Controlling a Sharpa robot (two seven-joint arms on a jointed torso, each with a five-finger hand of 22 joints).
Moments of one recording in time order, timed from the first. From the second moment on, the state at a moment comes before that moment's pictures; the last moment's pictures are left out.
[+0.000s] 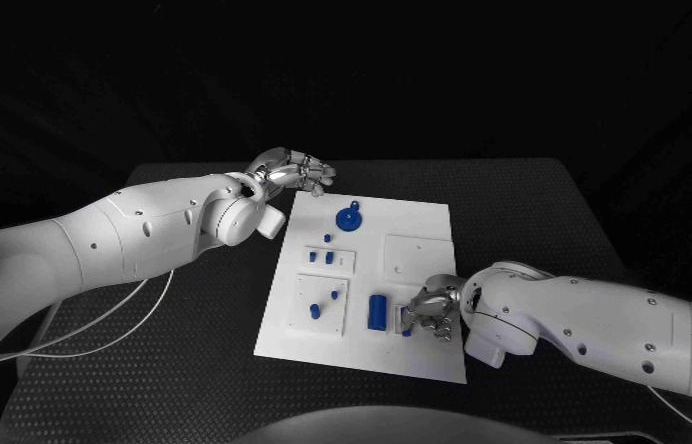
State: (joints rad) left arm 1.21 -0.70 -0.14 1.17 -0.26 -0.17 0.24; left_hand 1.07 -0.14 0.52 -0.12 0.05 0.82 0.19 0.32 0.49 1.18 0.12 0.07 0.26 1.04 0.04 0.57 0.59 0.02 0.77 -0.06 0.56 1.31; right arm 1.11 -0.72 -0.25 1.57 -0.78 -0.11 -0.55; right_hand 0.79 -0.07 0.81 -0.27 0.41 1.05 0.09 0.25 0.56 1.17 -0.01 1.12 1.11 1.33 -0.12 1.23 1.04 0.24 1.14 -0.02 0.98 1.31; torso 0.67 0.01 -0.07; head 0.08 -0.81
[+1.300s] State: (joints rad) left arm 1.21 -0.70 -0.14 1.17 -0.26 -0.16 0.23; left_hand 1.07 -0.14 0.52 -0.12 0.05 0.82 0.19 0.32 0.49 1.18 0.12 0.07 0.26 1.04 0.04 0.57 0.59 0.02 0.77 -0.06 0.56 1.31; right arm 1.11 -0.71 -0.25 1.57 -0.79 -0.10 -0.53; right_hand 0.76 -0.13 0.74 -0.24 0.32 1.06 0.09 0.26 0.55 1.17 -0.02 1.11 1.11 1.33 -0.12 1.23 1.04 0.24 1.14 -0.02 0.98 1.31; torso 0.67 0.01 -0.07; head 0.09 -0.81
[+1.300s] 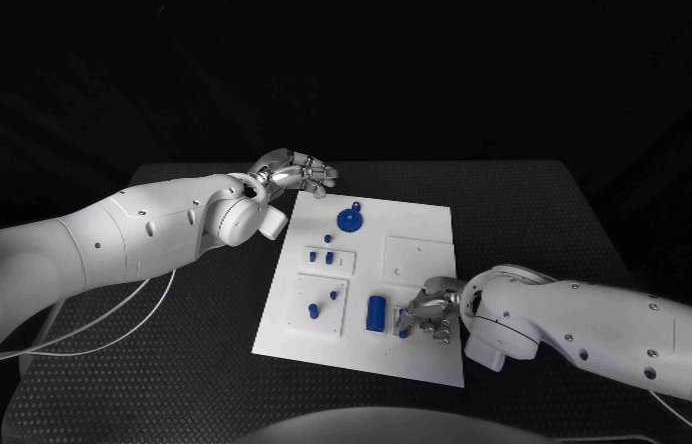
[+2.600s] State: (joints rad) left arm 1.21 -0.70 -0.14 1.17 -0.26 -0.16 0.23; left_hand 1.07 -0.14 0.52 -0.12 0.05 0.81 0.18 0.32 0.49 1.18 0.12 0.07 0.26 1.04 0.04 0.57 0.59 0.02 0.77 -0.06 0.56 1.31; right arm 1.11 -0.73 -0.25 1.58 -0.90 -0.07 -0.48; right_hand 0.86 -0.24 0.60 -0.26 0.06 1.05 0.09 0.26 0.55 1.16 -0.02 1.11 1.11 1.32 -0.12 1.23 1.04 0.25 1.14 -0.03 0.96 1.31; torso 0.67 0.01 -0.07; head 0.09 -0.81
